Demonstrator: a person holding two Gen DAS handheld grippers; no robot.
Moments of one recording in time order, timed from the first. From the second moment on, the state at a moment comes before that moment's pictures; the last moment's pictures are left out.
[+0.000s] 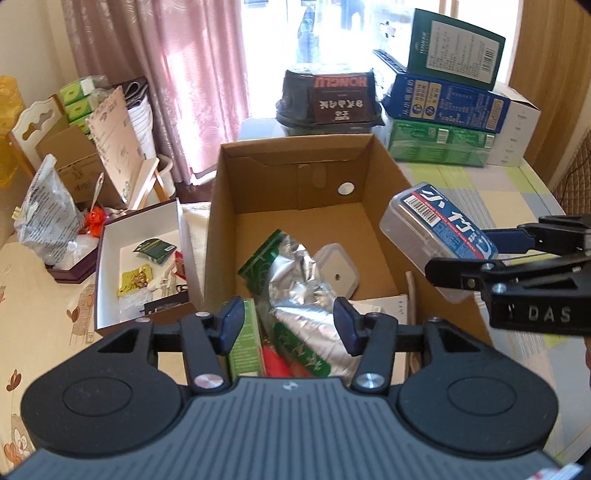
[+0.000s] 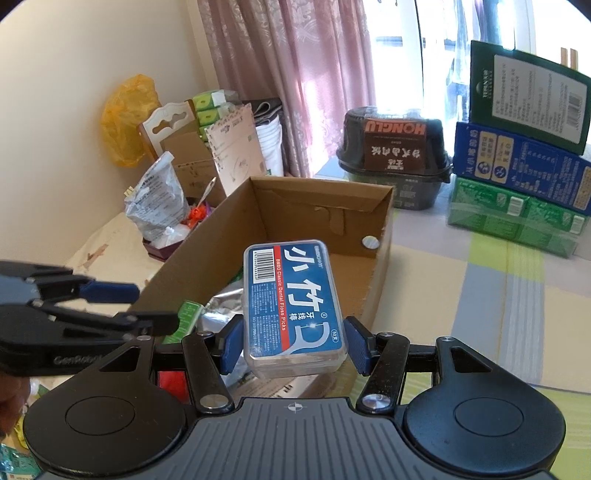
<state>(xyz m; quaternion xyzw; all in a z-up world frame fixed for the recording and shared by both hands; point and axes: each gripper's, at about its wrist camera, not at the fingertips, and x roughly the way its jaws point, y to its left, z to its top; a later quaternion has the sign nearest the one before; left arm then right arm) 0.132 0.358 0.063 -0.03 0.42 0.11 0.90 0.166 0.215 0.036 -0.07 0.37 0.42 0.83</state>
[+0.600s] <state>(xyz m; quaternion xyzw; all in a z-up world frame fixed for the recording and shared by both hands) 0.064 0.344 0.074 -0.08 0.38 0.13 0.91 0.130 0.154 0.050 -0.02 0.37 0.41 0.83</state>
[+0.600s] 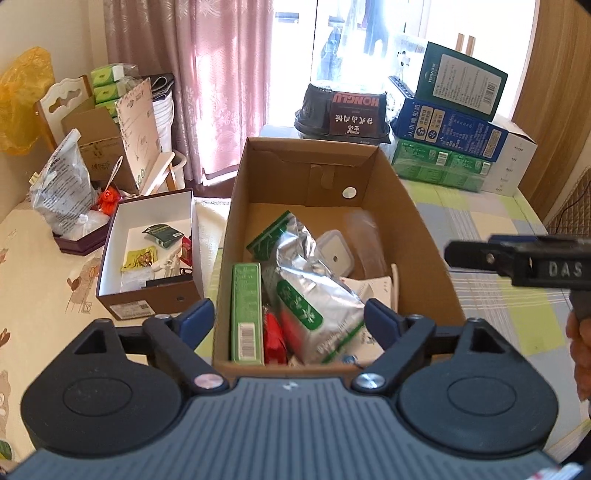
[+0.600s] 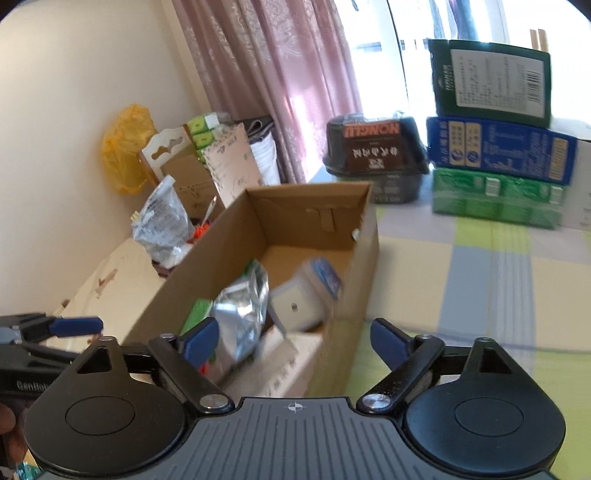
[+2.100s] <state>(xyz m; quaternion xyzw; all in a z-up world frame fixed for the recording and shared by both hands) -0.098 0.253 0.126 -0.10 0.35 0.21 0.91 -0.025 0.068 0.095 -0.07 0.35 0.39 0.85</state>
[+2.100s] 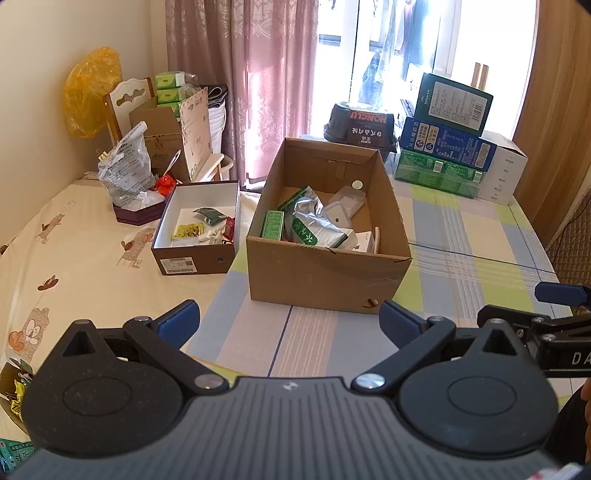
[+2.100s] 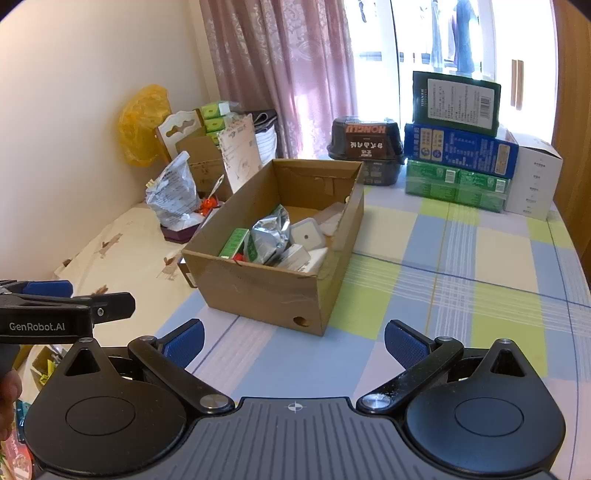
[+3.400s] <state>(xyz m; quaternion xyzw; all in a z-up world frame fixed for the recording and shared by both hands) -0.083 0.251 0.126 -0.08 0.36 0.19 0.91 -0.013 0.069 0.085 -0.08 0.36 0.38 0.85</state>
